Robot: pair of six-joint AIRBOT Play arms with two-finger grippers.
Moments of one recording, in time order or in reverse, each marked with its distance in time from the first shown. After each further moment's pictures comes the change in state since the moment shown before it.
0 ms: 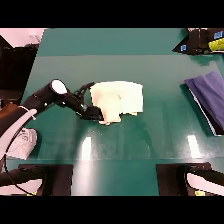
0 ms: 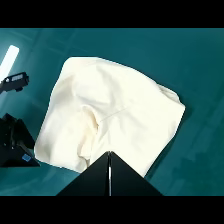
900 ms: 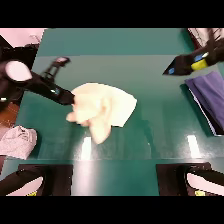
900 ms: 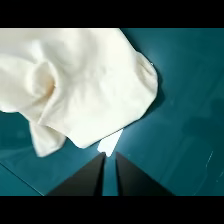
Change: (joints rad) left arm 0.168 0.265 0.198 0.399 -0.179 -0.004; right arm 0.000 -0.001 -0.278 0.011 0.008 -0.051
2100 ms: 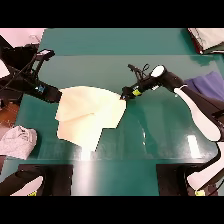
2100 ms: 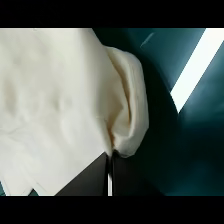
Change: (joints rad) left arm 0.059 0.068 0.061 0.098 -0.089 -0.002; right arm 0.240 -0.502 -0.100 0.249 -0.372 -0.192
